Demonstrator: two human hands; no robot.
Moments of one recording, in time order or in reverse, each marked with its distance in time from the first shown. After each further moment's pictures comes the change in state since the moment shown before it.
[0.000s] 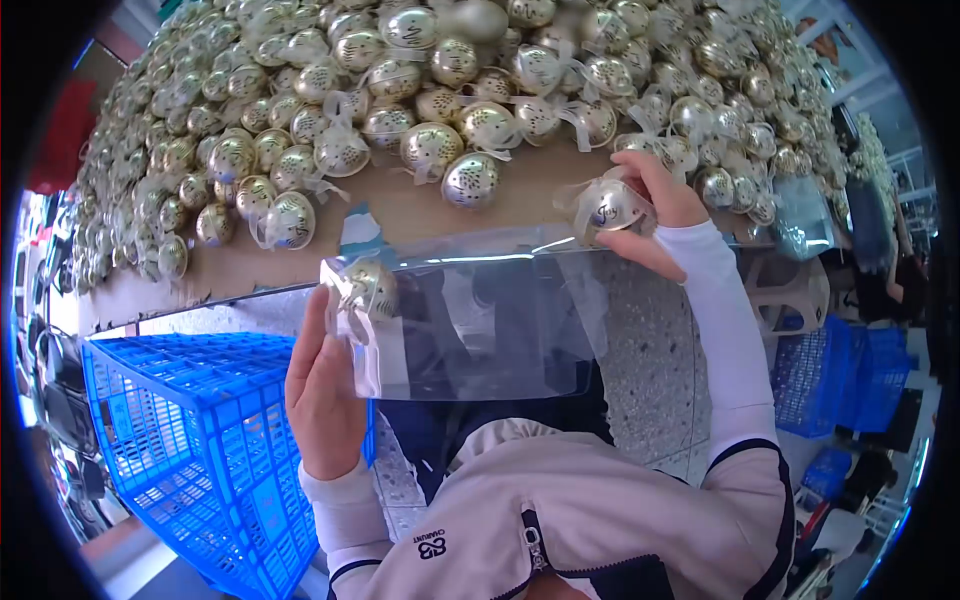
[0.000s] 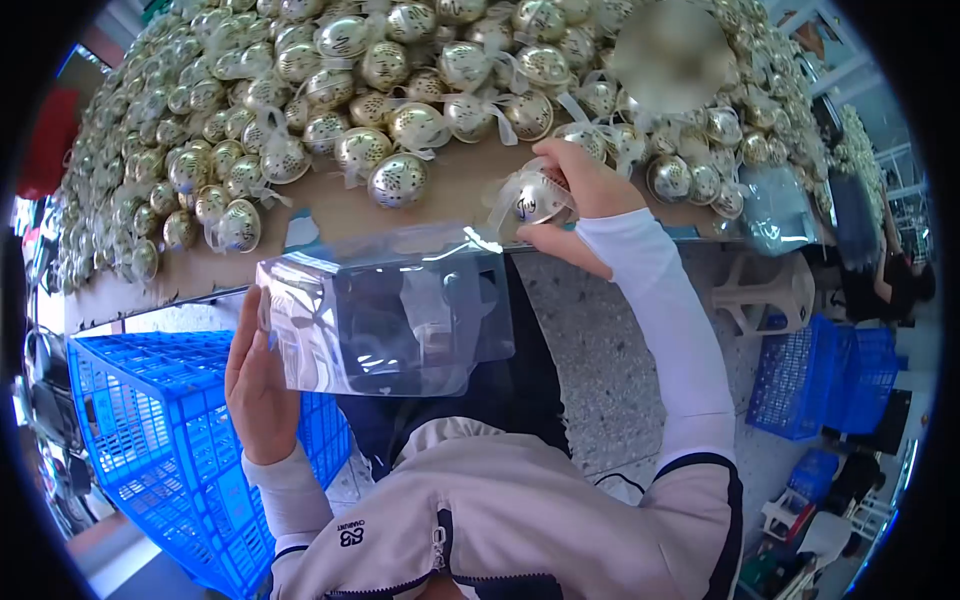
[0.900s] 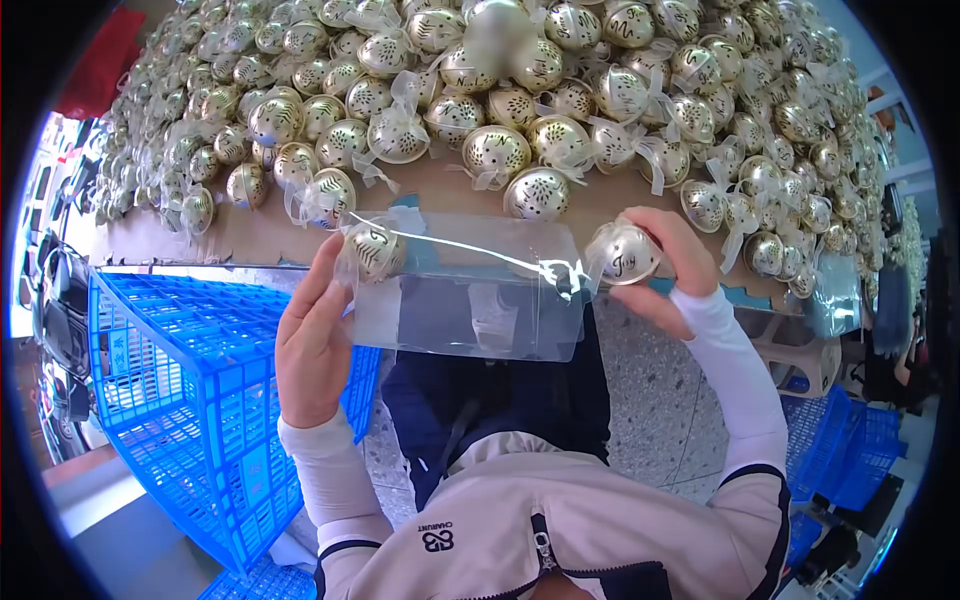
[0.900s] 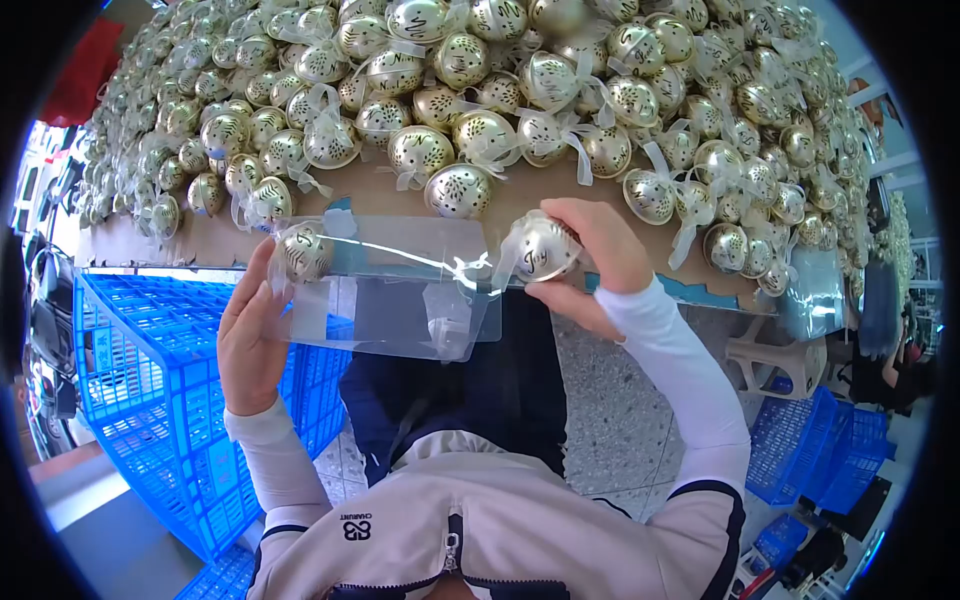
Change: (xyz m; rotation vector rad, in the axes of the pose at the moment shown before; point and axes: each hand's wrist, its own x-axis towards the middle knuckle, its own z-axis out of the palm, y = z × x) left_hand 0.046 0.009 -0.021 0.185 0.106 0.006; right_hand 0.025 0.010 0.039 0.131 -0.009 -0.435
